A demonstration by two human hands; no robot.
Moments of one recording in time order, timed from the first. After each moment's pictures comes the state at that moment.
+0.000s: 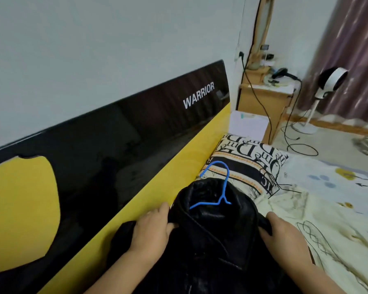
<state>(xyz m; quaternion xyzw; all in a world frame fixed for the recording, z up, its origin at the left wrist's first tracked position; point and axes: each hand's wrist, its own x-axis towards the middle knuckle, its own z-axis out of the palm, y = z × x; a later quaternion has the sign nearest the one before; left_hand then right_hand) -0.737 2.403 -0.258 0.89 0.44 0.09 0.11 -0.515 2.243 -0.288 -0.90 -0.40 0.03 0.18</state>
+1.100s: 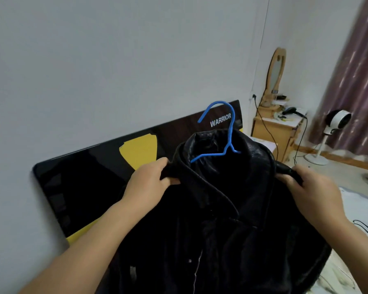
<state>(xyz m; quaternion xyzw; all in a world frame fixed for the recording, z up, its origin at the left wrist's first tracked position) -1.010 2.080 -0.026 0.83 0.42 0.31 0.20 -0.747 1.940 -0.030 -0.80 -0.48 -0.15 0.33</state>
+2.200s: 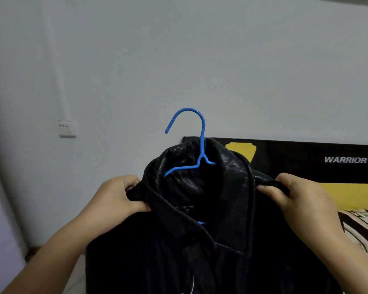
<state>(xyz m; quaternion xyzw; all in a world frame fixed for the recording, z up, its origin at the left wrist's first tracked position) -1.128 1.687 -0.007 0.57 0.69 0.43 0.13 -0.827 1.769 0.025 -0.50 -0.78 -0.02 0.37</state>
